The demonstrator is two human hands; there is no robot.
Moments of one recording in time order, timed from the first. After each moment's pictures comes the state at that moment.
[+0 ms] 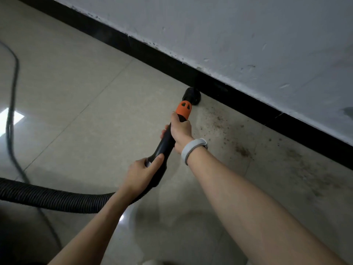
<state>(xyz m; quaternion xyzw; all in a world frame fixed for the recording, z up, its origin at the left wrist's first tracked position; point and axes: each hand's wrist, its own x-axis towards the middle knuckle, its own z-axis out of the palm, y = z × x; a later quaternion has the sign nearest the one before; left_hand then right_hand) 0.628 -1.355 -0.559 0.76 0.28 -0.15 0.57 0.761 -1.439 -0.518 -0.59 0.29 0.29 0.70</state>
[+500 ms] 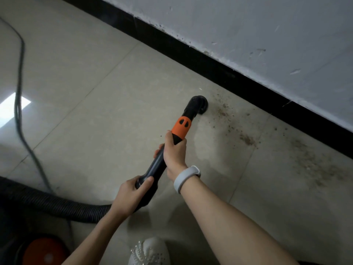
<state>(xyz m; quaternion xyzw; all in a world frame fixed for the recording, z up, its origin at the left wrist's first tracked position) 0.535 -1.351 -0.578 0.78 0.28 -0.14 0.53 0.664 -1.442 -0.539 -0.59 0.28 0.26 0.71</state>
